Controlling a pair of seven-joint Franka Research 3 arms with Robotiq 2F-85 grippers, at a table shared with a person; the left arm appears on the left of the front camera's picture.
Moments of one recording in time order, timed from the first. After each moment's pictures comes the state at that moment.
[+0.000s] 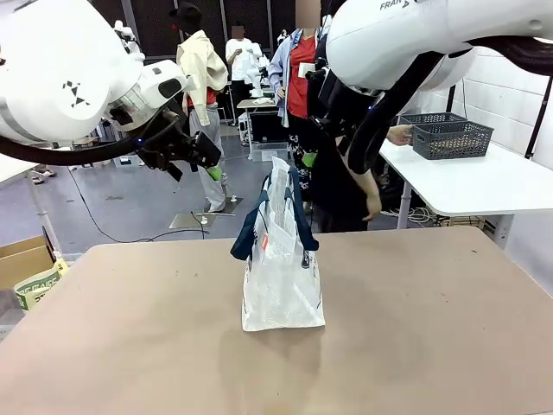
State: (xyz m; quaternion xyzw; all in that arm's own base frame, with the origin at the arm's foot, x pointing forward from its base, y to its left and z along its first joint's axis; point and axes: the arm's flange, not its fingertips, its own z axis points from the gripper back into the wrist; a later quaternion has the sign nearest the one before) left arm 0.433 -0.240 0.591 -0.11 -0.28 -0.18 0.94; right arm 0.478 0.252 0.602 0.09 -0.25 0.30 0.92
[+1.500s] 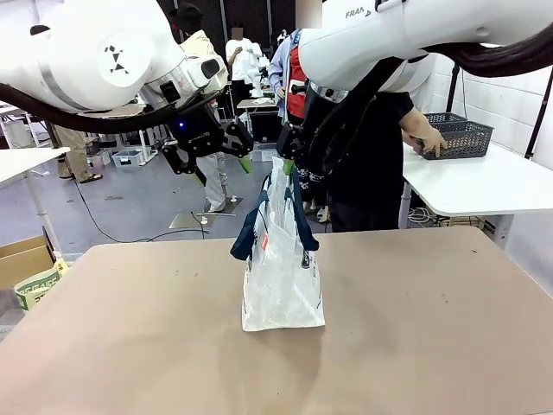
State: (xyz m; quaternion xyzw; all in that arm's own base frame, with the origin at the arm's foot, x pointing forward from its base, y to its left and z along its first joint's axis) left arm 0.446 -0.299 0.603 -0.14 -0.18 -0.04 0.97; right arm 0.505 0.291 0.583 0.12 -0.17 0.18 0.96
